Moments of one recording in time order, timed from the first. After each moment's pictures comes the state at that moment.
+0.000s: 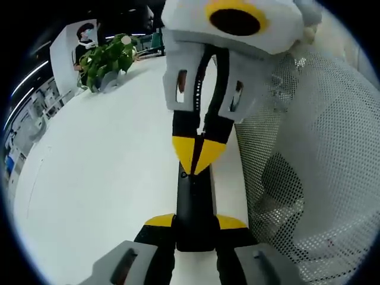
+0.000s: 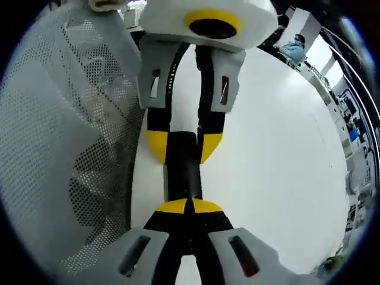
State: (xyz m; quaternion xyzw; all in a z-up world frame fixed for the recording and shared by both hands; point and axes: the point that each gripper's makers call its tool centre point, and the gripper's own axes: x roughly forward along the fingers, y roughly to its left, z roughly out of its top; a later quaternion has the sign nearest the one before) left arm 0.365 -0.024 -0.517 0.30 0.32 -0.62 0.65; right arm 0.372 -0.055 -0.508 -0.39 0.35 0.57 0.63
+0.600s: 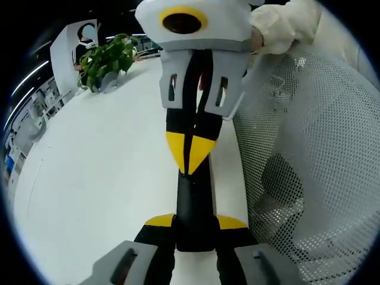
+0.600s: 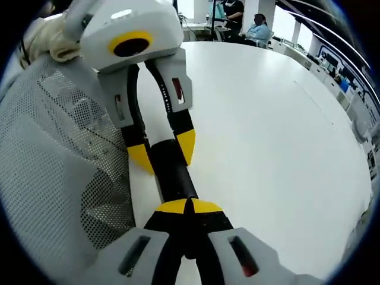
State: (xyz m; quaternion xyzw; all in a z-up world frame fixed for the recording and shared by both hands) left arm 0.366 -0.024 -0.517 0.30 0.32 -0.62 0.65; right arm 0.380 -0.055 -0.508 -0.29 0.39 0.55 0.68
